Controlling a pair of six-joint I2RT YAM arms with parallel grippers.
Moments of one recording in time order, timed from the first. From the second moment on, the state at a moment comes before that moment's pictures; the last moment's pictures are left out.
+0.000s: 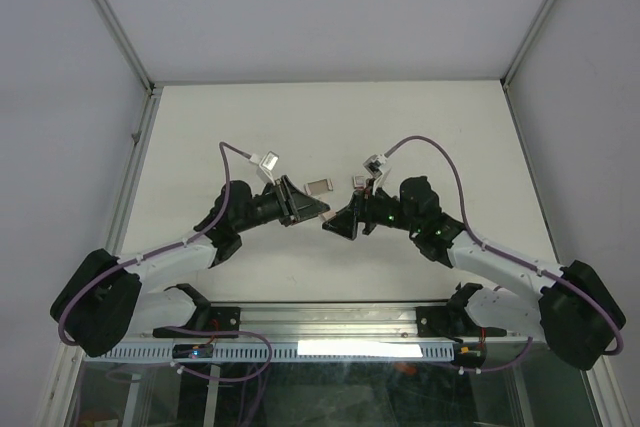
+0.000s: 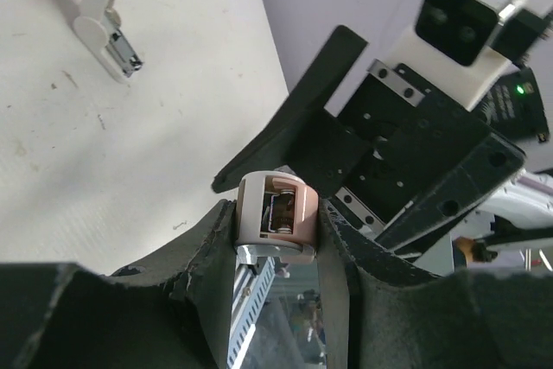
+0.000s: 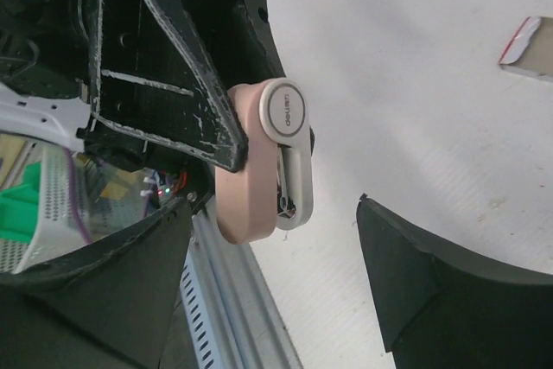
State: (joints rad) left arm -0.65 1.19 0.41 0.65 0.45 -1.13; right arm 0.73 1.08 0.48 0.35 -0.47 0.59
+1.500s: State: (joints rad) left arm -0.67 1.14 0.39 0.73 0.49 -1.13; right arm 0.71 1.27 0.57 0.45 -0.80 0.86
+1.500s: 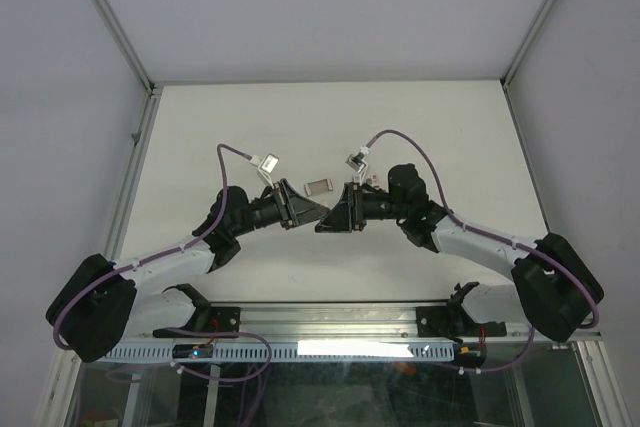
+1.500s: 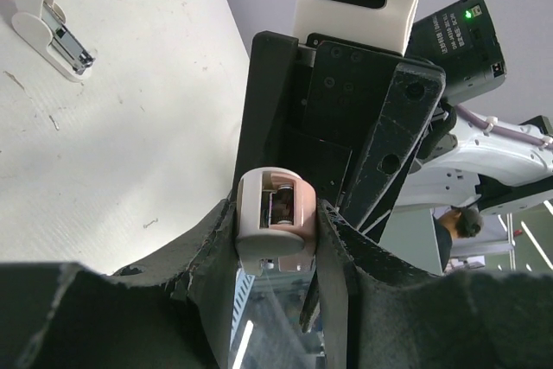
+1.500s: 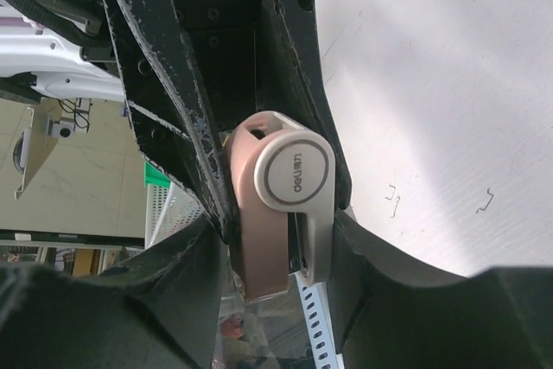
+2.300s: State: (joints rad) left arm -0.67 1.18 0.36 0.77 0.45 -1.17; right arm 0.69 1.31 0.57 0.45 -0.78 1.00
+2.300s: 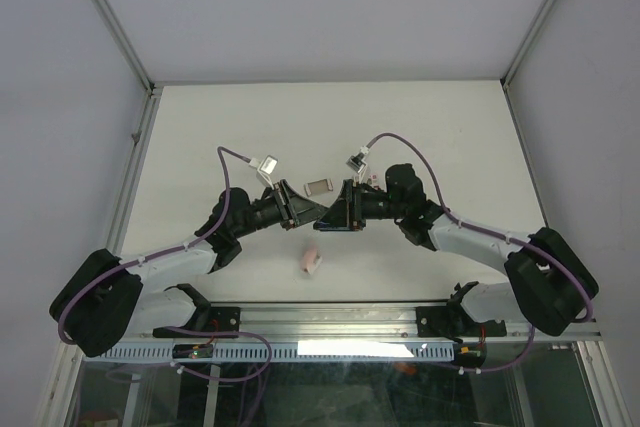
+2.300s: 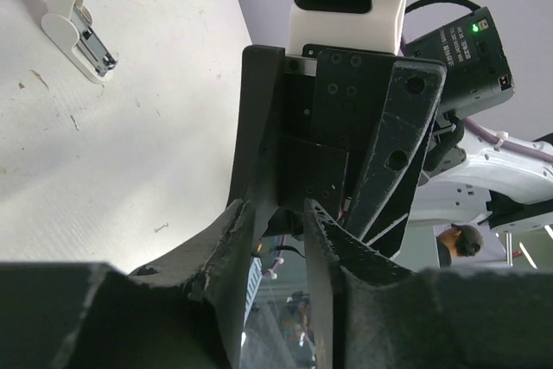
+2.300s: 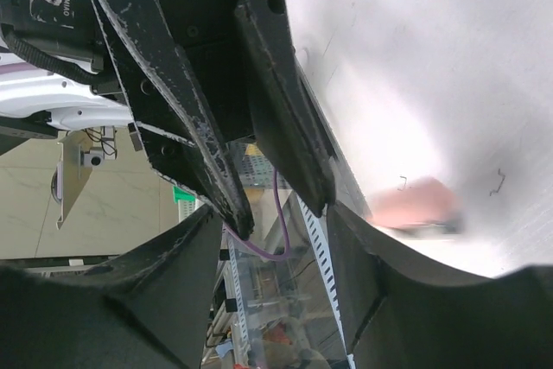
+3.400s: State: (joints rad) left arm -1.38 1.05 0.29 0.37 -0.05 -0.33; right arm 0.63 0.86 0.51 -0.03 -0.35 0.55
